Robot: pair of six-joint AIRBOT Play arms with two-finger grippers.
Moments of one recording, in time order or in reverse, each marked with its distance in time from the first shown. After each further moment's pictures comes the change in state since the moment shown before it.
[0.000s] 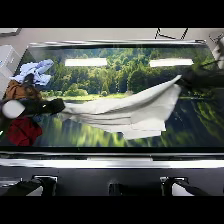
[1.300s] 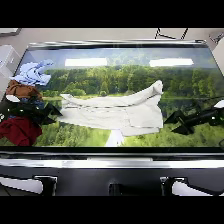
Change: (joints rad) left arm 0.488 -0.578 0.157 -0.373 -0.346 0.381; right arm -0.210 -0.102 -0.424 -0.011 0.296 -0.110
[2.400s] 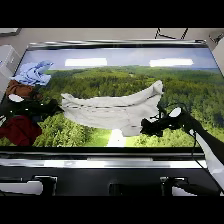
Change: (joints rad) left arm -0.087 0.113 -0.064 -0.104 0.188 0.089; right arm 0.481 -0.010 -0.219 0.067 -0.473 0.143
